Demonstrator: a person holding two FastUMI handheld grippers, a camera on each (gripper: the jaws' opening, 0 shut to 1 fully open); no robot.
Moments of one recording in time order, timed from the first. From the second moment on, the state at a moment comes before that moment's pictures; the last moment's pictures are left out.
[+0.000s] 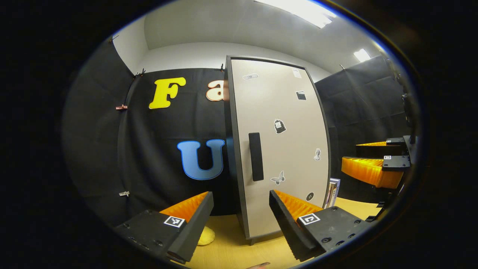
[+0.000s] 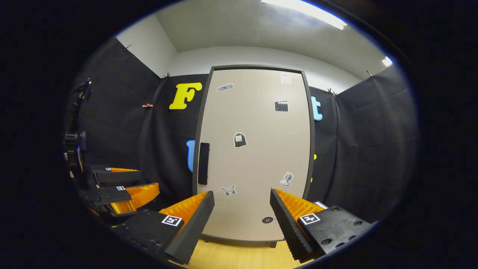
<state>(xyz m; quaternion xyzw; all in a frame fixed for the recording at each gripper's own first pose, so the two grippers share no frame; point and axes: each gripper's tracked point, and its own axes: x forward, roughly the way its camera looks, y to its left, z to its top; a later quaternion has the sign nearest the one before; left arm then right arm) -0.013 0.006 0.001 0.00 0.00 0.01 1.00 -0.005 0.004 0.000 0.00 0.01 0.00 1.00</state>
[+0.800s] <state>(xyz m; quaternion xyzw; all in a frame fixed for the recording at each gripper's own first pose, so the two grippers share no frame) -0.019 0.033 -0.007 -0.01 0.01 0.03 1.00 0.033 0.049 0.022 0.01 -0.02 0.04 1.00</state>
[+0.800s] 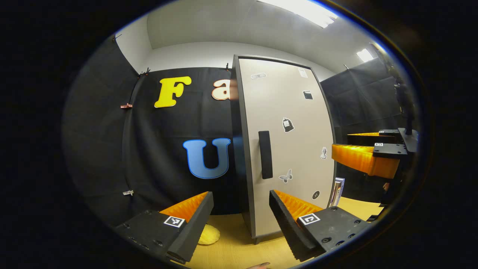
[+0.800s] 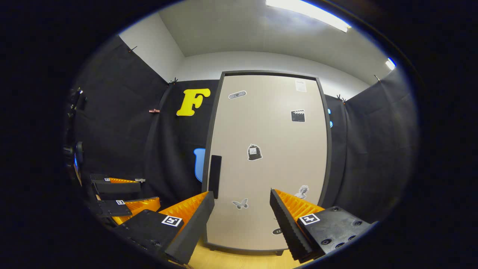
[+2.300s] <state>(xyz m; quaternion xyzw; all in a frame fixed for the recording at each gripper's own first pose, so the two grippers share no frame) -0.046 0.147 -0.060 -0.03 0.05 0.11 0.99 0.207 0.121 -0.023 0.01 0.00 -0.05 1.00</state>
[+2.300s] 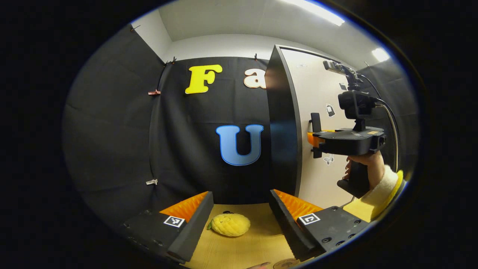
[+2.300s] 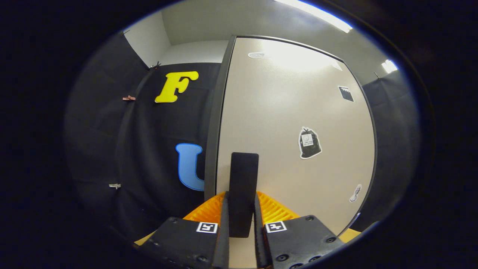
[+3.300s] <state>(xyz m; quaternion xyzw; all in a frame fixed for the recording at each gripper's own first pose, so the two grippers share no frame) -0.080 0.095 -0.043 -0.01 0.03 0.07 1.00 0.099 0.105 -0.002 0.06 0.02 0.04 1.00</state>
